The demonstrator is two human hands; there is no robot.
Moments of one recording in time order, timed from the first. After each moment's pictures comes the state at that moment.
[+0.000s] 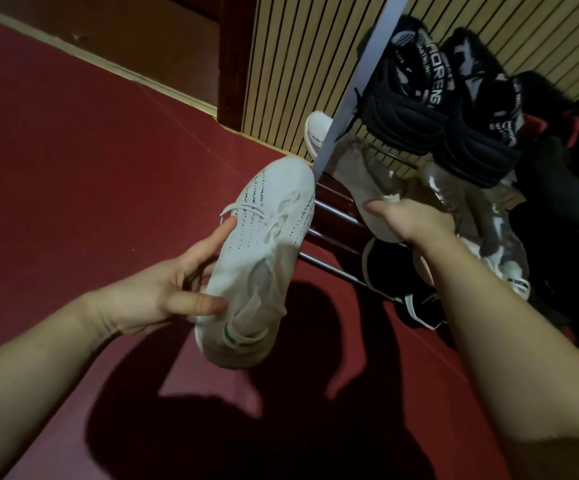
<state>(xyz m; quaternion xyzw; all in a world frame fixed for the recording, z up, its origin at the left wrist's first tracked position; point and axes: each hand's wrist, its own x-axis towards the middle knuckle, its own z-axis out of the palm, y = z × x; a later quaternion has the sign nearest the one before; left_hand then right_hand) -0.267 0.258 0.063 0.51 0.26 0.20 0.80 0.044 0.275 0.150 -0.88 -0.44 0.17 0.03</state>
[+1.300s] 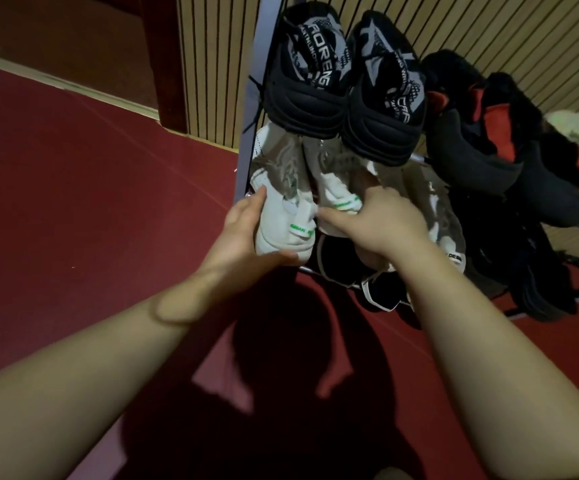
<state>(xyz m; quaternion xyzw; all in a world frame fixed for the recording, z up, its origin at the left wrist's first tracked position) -0.108 0.265 0.075 0.71 0.42 0.29 0.48 0.073 0.226 0.165 -0.86 -0.50 0.09 0.01</state>
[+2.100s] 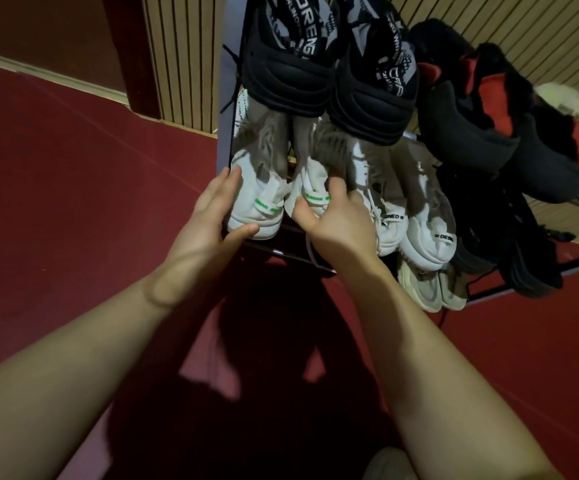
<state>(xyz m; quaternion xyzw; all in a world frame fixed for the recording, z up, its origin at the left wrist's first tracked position) -0.119 0.287 0.048 0.76 0.39 0.31 0.41 0.051 0.225 0.108 -0.86 -0.47 0.10 0.19</state>
